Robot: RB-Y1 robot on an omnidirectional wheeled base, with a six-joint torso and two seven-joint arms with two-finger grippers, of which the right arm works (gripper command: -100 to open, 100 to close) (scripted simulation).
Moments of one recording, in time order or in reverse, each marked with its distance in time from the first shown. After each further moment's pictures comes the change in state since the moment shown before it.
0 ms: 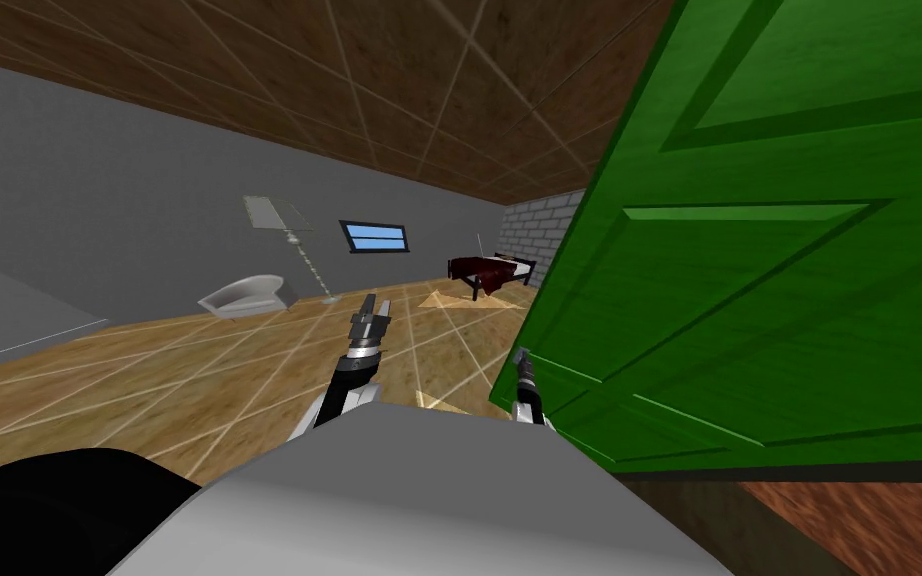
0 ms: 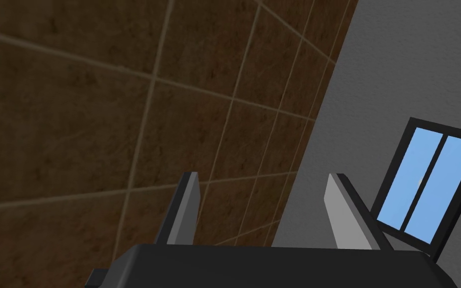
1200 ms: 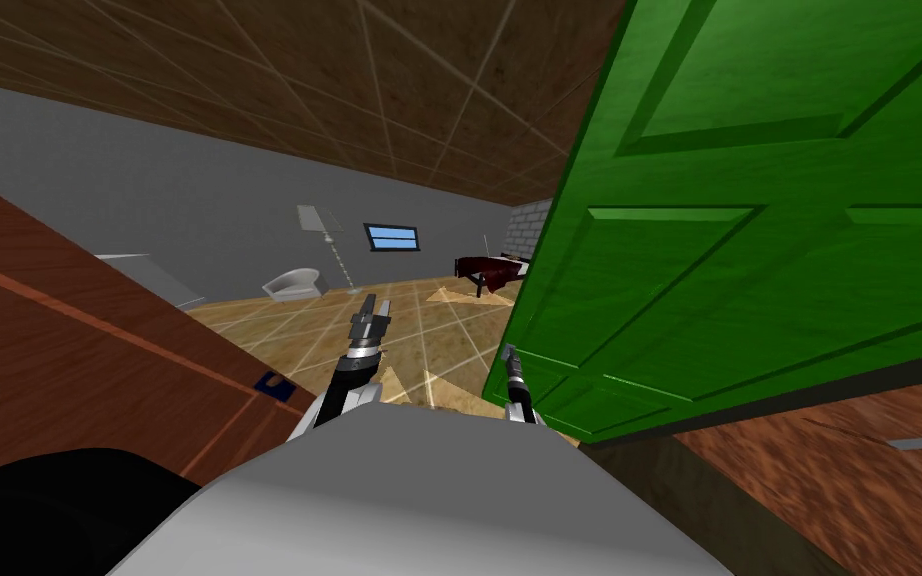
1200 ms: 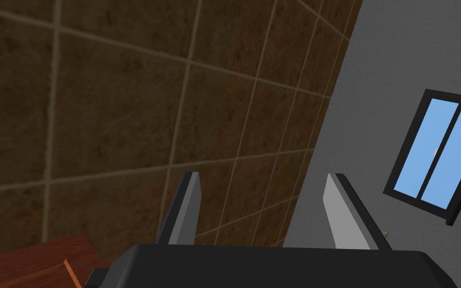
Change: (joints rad) arm -0.003 0.013 0.123 0.013 0.074 -0.033 -0.042
